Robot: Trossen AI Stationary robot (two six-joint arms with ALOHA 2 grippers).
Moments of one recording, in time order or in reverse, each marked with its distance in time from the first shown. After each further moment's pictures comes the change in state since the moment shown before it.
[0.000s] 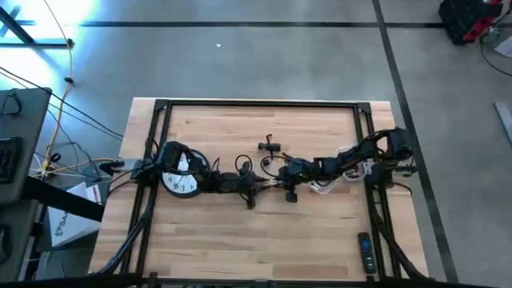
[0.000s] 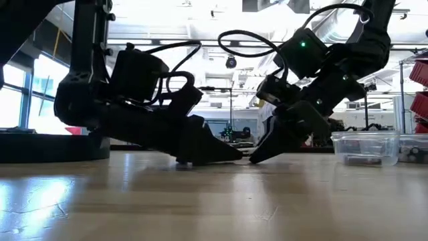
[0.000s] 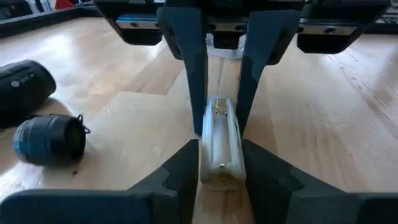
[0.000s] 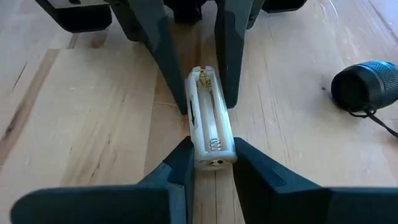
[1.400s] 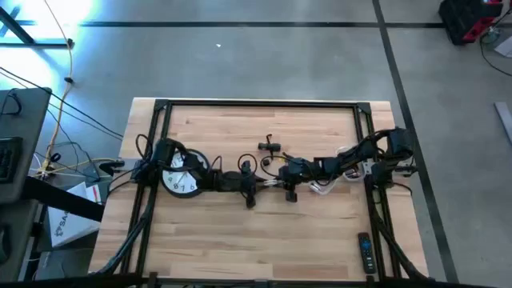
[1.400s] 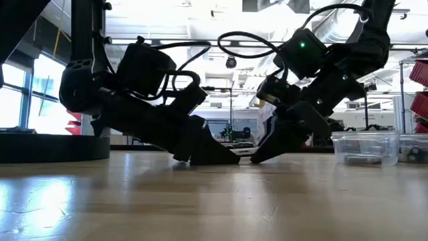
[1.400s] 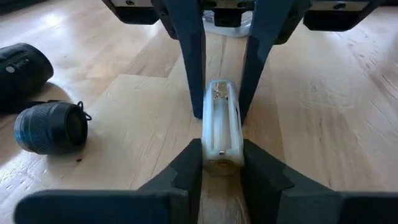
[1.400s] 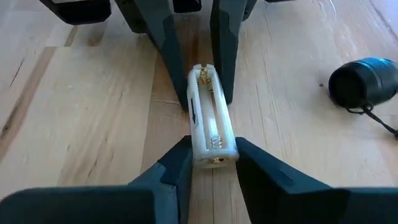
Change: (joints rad) left arm 0.007 -0.080 0.010 -0.203 0.011 0.008; right arm 0.000 -0.031 0.004 -0.068 0.000 0.000
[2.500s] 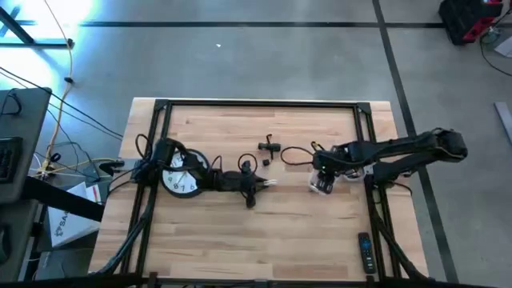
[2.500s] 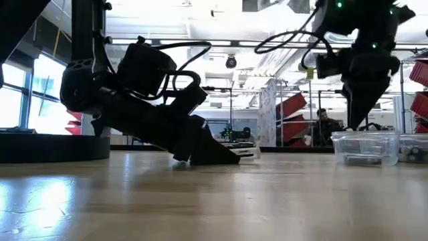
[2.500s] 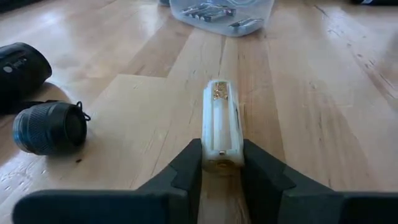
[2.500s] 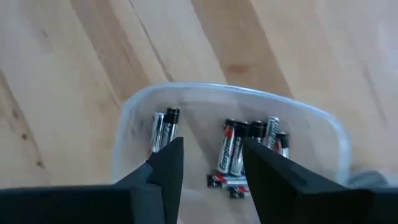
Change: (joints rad) left arm 0.007 0.000 0.001 -0.002 0.019 0.001; right arm -0.006 -0.550 0.067 -1.172 0.106 0.435
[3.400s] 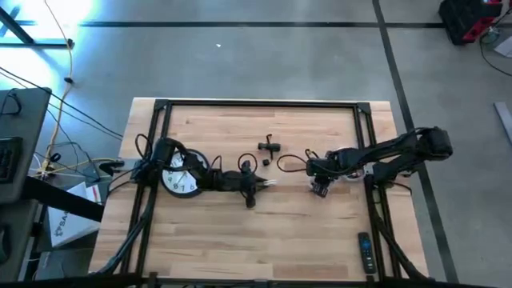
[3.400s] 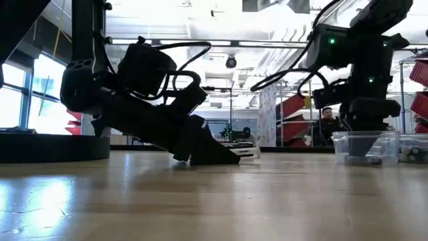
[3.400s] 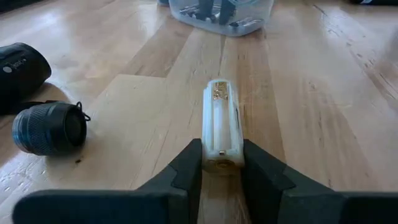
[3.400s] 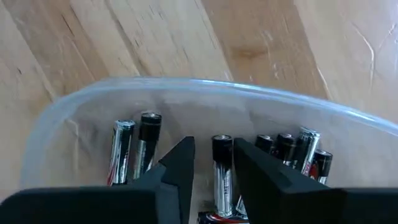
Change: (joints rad) left arm -0.002 0.000 -0.001 0.000 -0.004 0.001; right arm 0.000 0.216 -0.063 0.148 0.032 -0.024
